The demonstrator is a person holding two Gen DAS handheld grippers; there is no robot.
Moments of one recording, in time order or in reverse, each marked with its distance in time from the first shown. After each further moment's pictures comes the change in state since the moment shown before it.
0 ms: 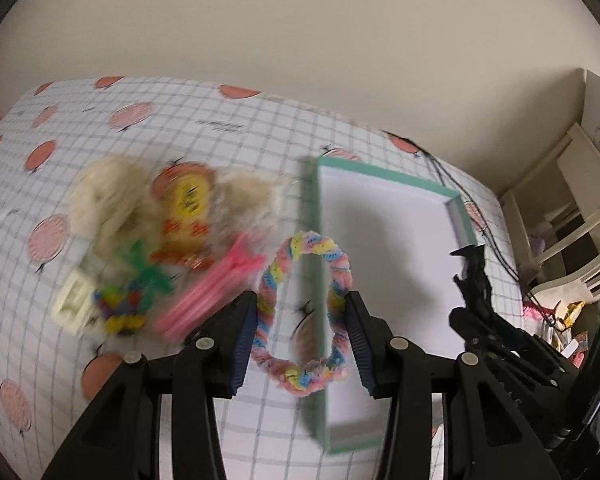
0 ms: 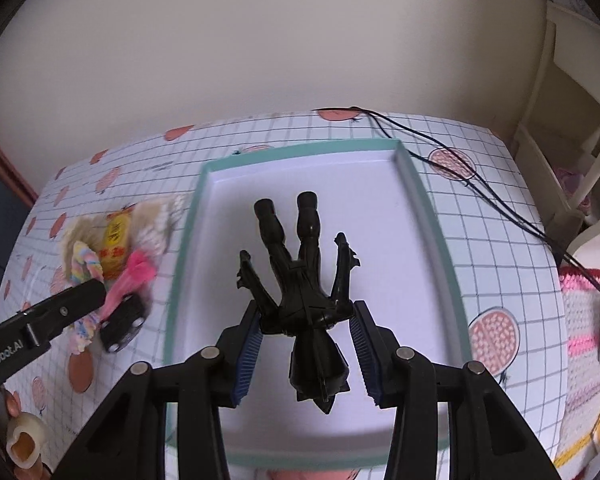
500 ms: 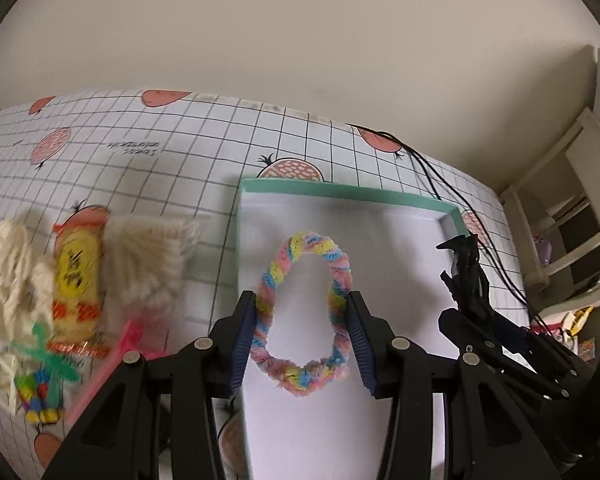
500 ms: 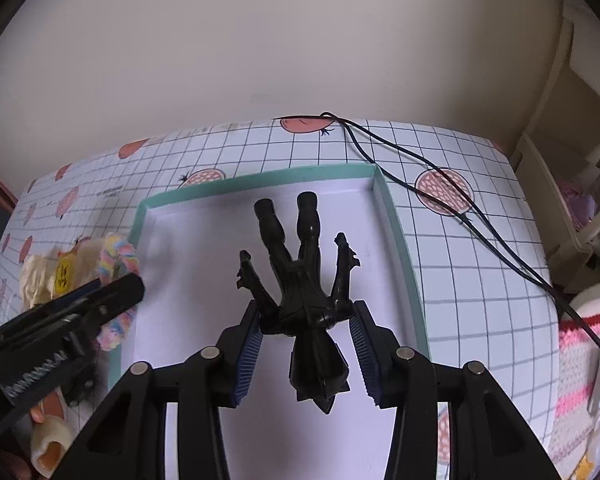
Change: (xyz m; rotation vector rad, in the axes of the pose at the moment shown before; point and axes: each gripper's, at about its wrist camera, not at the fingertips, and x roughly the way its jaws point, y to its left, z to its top) left arm 0.090 -0.048 0.049 0.062 0.036 -0.027; right arm 0.053 -0.032 0.045 0.011 0.043 -0.028
